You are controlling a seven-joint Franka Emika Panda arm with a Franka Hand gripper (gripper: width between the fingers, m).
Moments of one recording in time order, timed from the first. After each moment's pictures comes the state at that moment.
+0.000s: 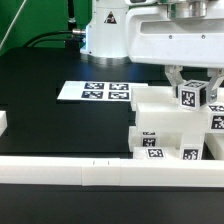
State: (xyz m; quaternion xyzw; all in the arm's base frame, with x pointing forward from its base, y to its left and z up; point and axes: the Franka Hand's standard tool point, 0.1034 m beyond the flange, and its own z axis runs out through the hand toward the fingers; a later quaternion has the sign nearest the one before) arm 0.645 0.083 0.111 -0.90 0.43 -0.04 0.07
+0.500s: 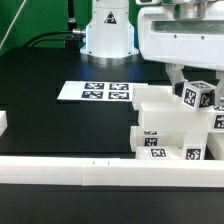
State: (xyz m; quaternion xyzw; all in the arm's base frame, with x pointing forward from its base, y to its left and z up) arm 0.642 0.088 0.110 -0.88 0.48 -0.02 0.07
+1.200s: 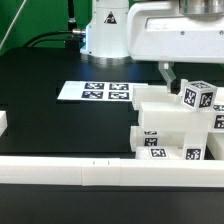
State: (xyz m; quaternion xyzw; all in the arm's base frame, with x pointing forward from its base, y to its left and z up) arm 0.646 0.091 0.117 -0.98 0.20 -0.03 0.05
